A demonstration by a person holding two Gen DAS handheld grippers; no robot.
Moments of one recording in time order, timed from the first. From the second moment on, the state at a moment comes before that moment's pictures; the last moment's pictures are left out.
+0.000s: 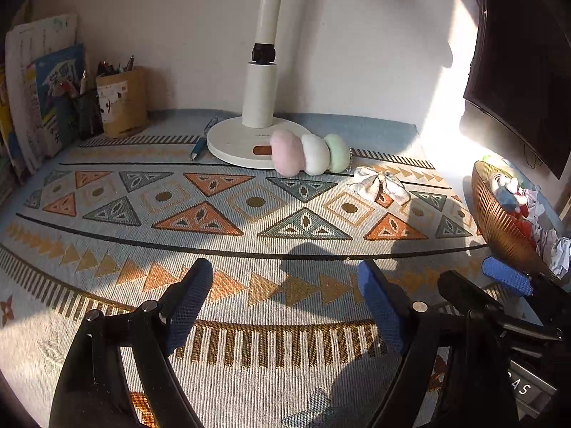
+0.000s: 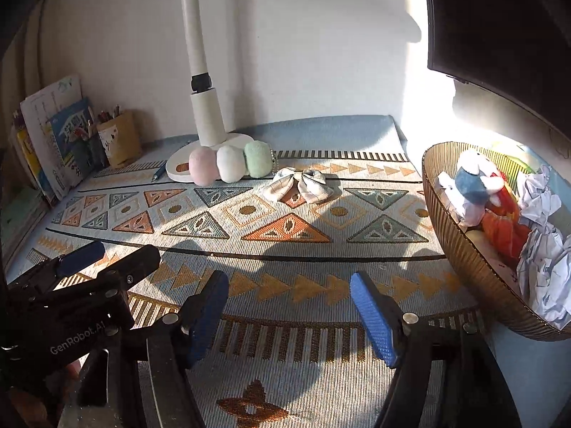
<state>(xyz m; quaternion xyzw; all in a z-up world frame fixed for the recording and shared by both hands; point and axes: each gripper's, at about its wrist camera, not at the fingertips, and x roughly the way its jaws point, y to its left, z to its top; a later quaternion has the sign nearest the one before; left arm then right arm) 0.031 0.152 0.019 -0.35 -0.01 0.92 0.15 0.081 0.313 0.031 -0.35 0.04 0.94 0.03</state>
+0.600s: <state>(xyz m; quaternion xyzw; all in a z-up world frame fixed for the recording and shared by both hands) -0.062 0.169 0.061 -0.36 0.14 0.89 0.23 -0.023 0.339 0.052 -0.43 0.10 0.89 0.01</state>
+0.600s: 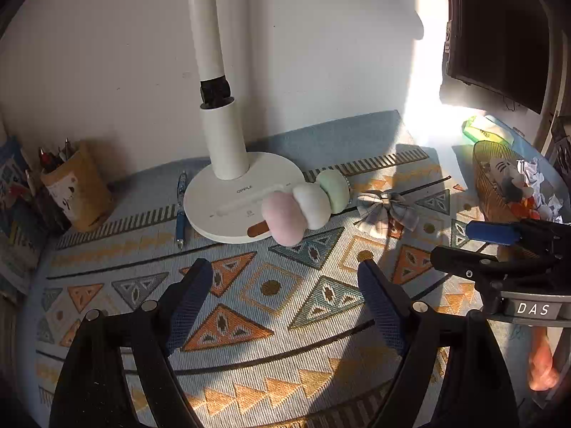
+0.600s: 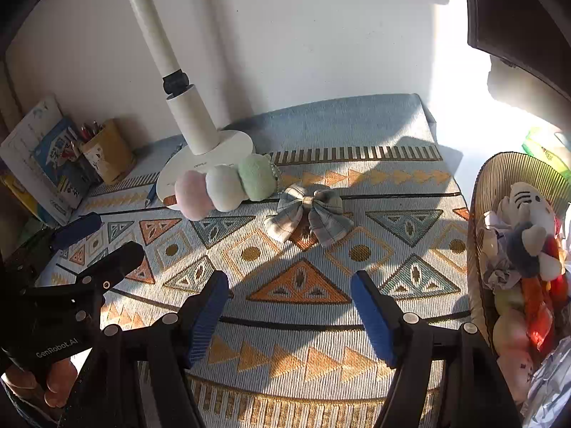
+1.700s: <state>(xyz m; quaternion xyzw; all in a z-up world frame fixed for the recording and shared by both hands) -0.062 0.169 0.026 -0.42 0.10 0.85 0.29 -0.025 0.347 0.056 -0.42 0.12 0.90 0.00</state>
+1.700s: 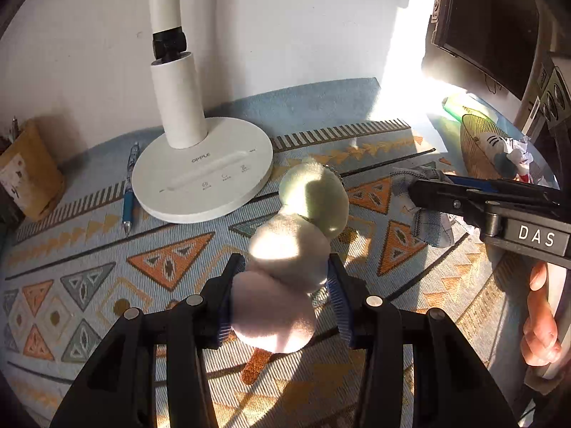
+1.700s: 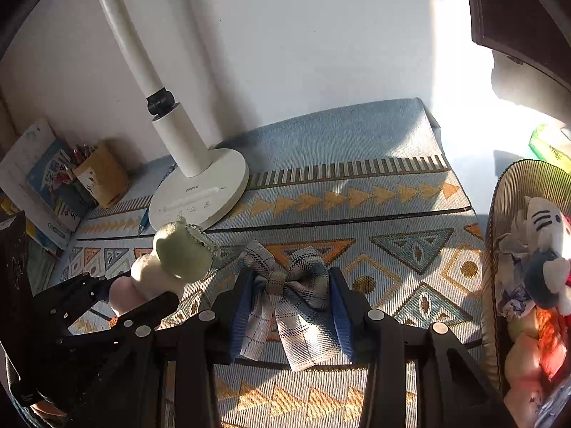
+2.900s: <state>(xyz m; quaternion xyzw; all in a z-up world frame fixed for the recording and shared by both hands) 0.042 0.096 -0.008 -0.45 0.04 0.88 0.17 0.078 0.276 0.009 -0.45 0.01 0.89 0.00</state>
